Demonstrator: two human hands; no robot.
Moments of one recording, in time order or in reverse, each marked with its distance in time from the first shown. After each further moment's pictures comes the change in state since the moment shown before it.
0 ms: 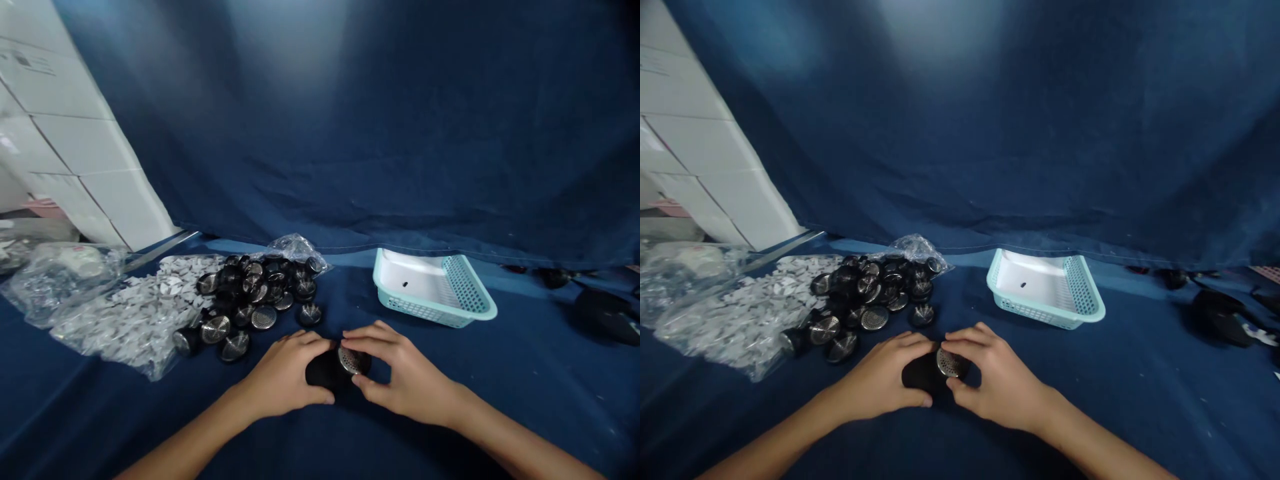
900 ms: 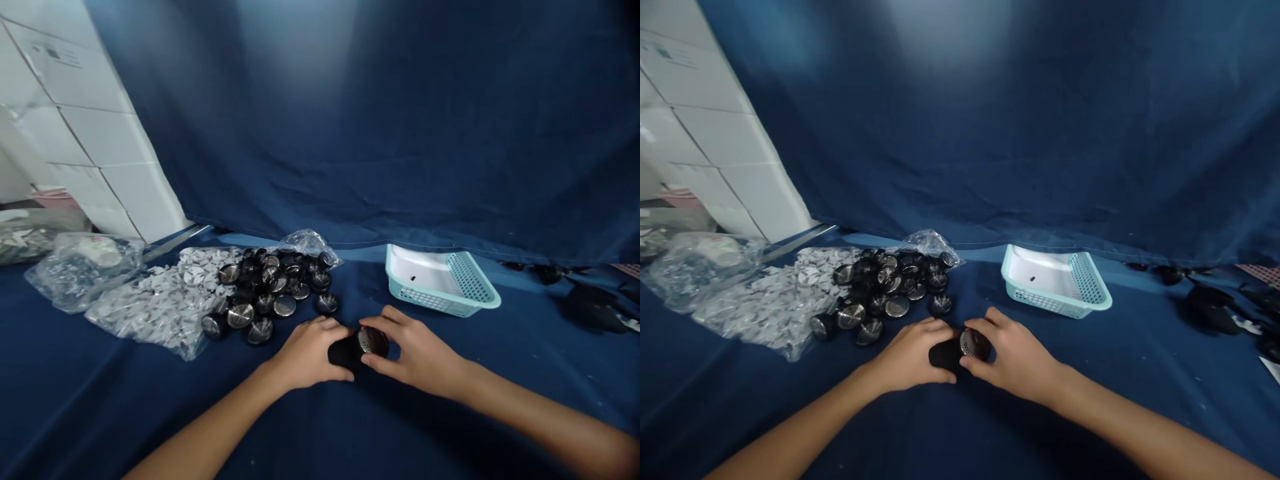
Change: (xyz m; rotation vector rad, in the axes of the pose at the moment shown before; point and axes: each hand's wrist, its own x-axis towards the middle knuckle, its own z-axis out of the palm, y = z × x) left_hand -0.004 -0.014 0.005 0.078 0.071 0.148; right_hand 0.005 -0.019 0.007 -0.230 -0.050 0.134
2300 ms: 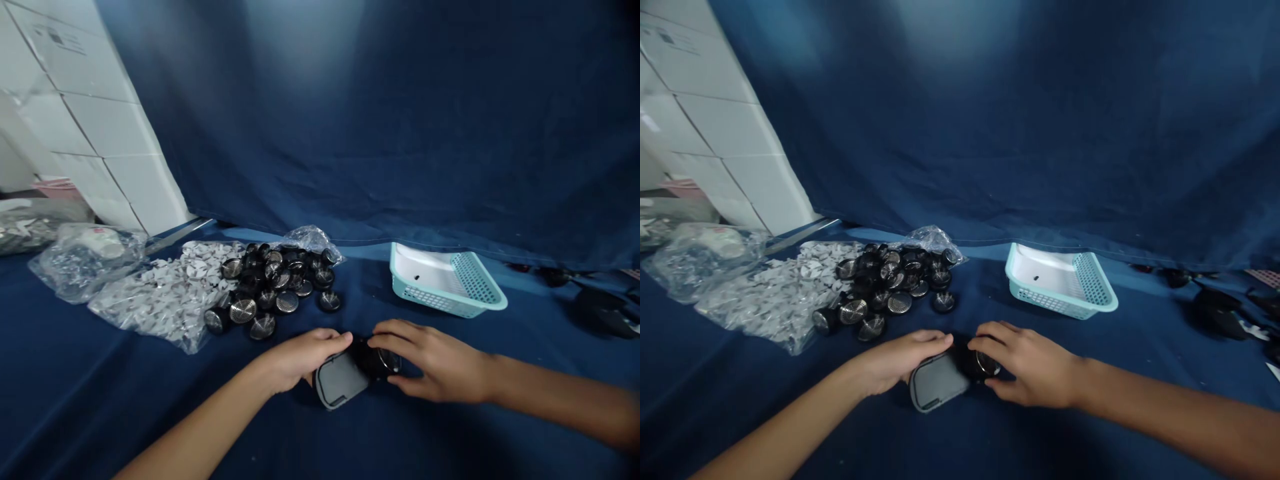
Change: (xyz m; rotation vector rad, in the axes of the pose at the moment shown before) left_hand -0.011 0.012 -0.006 -1.167 -0.207 -0.715; right_hand -0.010 0.012 -0.017 -0.152 -0.241 -0.338
